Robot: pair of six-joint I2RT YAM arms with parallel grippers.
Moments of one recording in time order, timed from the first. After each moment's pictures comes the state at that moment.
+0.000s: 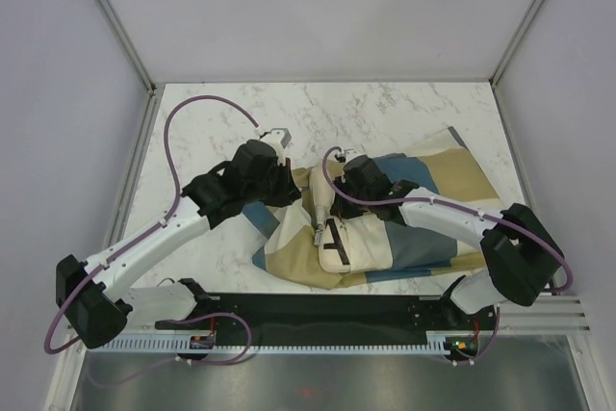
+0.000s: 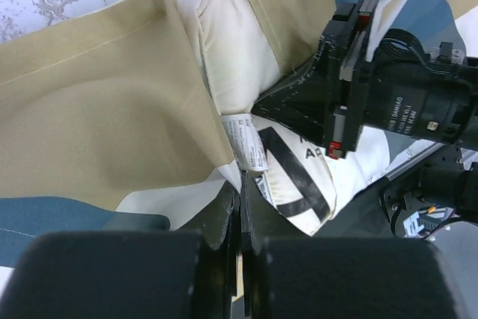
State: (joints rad) left arm -0.75 1.17 1.04 -0.55 0.01 -0.55; right arm 0.73 1.48 0.86 -0.20 -0.07 0.51
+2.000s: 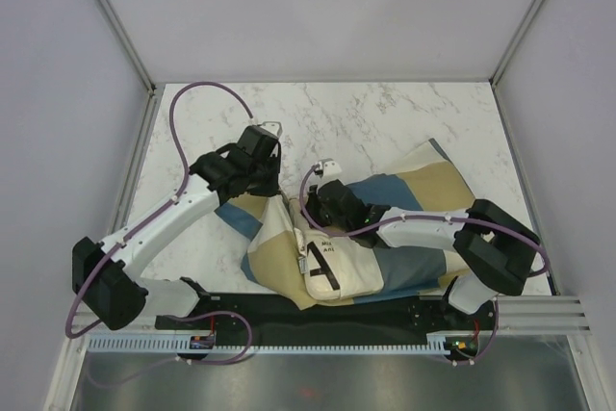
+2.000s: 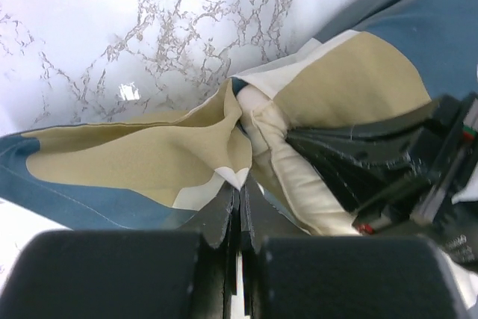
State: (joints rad) left arm -0.65 1.28 1.18 -0.78 -0.13 -0.45; right arm 0.97 1.60 0.80 0.23 0.19 0.61
